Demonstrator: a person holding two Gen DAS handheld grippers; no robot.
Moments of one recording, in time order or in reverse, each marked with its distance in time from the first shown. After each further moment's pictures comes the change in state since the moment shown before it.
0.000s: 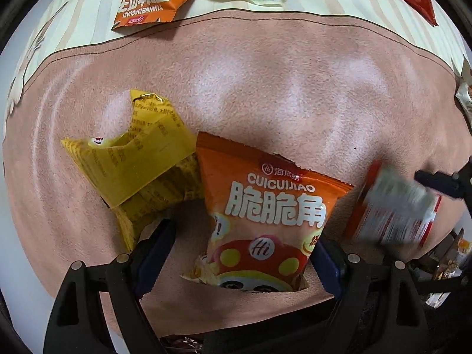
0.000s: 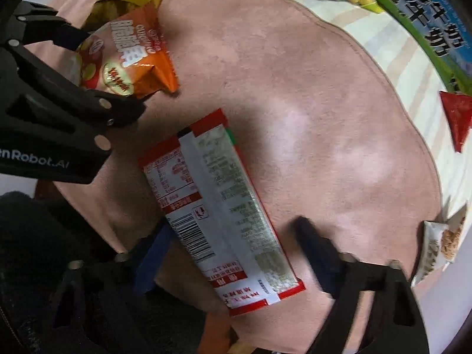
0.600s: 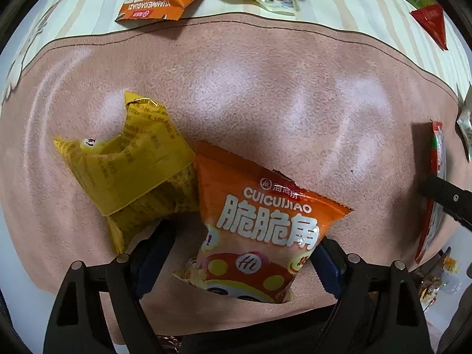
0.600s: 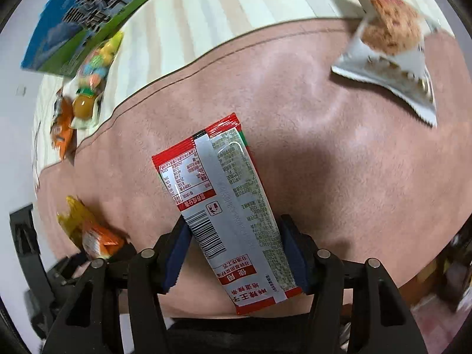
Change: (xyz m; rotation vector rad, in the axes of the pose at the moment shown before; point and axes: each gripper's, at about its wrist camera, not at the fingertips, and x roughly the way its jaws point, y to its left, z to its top) left arm 0.001 0.007 0.027 -0.079 0.004 -0.047; right arm 0.007 -0.145 -0.052 1.001 -0.057 0.404
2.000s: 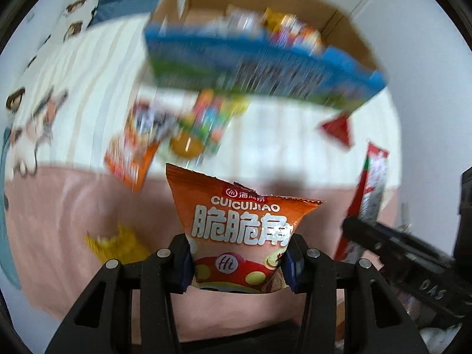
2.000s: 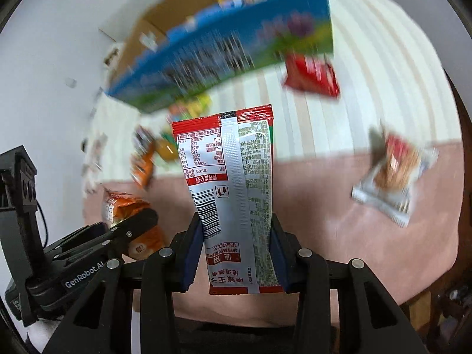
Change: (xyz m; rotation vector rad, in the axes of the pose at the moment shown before) left arm -0.175 -0.029 0.039 -0.019 -0.294 -0.212; right arm -0.145 0.061 0.062 -0.216 -0.193 0.133
